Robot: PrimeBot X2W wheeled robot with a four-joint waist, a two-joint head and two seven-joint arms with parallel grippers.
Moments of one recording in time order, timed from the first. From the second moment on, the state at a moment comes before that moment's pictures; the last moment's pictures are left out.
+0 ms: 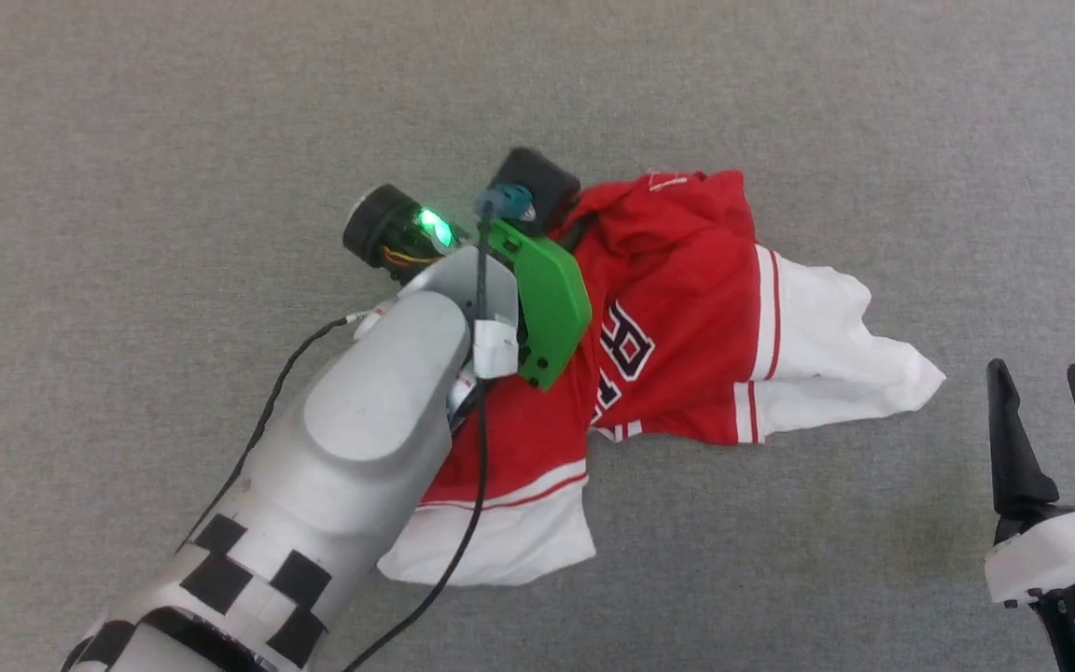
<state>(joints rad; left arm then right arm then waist) -0.89 0.09 -0.71 0.66 -0.38 -0.12 0.13 0.04 -0.05 -0.22 -0.25 0.21 0.13 0.18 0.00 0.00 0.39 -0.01</state>
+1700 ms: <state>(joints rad) -0.42 0.33 -0.80 0.08 -0.45 0.08 0.21 0.12 -0.05 -0.20 -0.21 0.24 0.13 0.21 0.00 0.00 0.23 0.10</state>
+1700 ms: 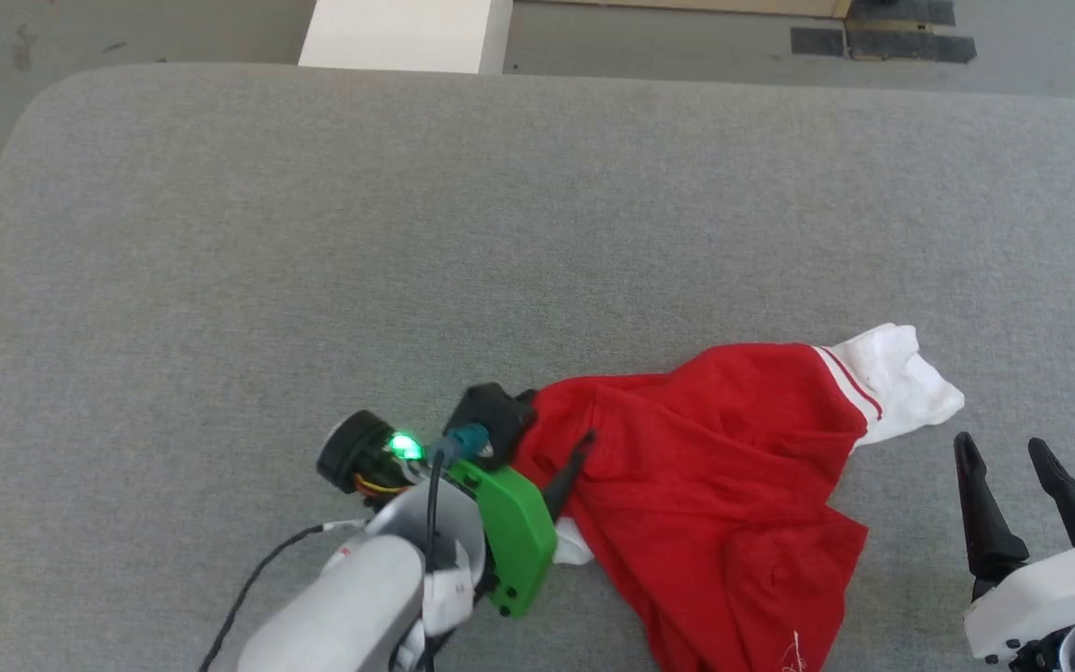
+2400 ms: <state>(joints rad) -0.61 0.29 -0.80 0.30 -0.40 0.09 0.22 0.10 -0.05 -0.20 -0.18 0.23 0.13 0.21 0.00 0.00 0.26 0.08</state>
